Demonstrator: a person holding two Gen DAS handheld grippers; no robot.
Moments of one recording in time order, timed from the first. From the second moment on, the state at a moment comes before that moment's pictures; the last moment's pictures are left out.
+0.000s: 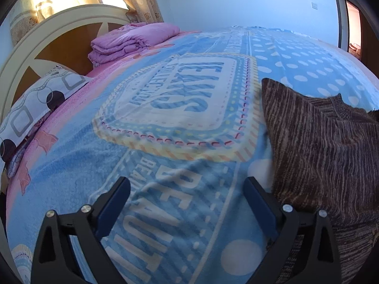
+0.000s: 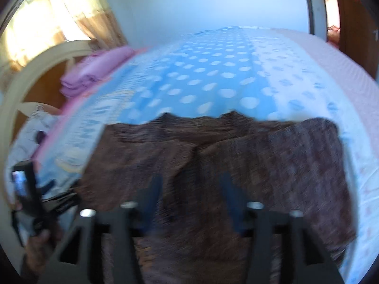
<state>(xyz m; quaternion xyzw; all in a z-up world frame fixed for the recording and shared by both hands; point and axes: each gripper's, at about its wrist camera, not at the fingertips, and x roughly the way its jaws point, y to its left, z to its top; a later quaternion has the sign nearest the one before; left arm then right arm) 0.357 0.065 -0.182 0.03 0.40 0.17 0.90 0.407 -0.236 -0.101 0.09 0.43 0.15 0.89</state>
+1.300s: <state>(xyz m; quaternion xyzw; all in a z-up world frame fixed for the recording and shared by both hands) 0.355 0.077 -0.185 -0.01 0.42 0.15 0.90 0.440 -0.242 -0.134 0.15 0.49 0.17 0.84</state>
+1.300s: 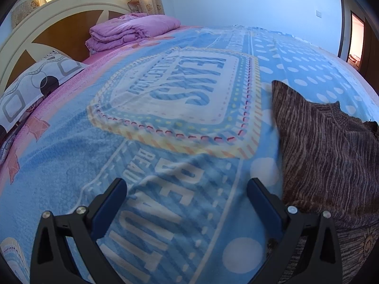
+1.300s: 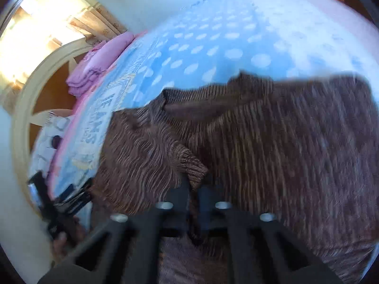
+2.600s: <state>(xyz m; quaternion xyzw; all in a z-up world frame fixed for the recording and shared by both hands) 0.366 0.035 -0.133 0.06 0.34 0.17 0.92 0.395 -0.308 -0.117 -0.07 0.40 -0.04 0.91</state>
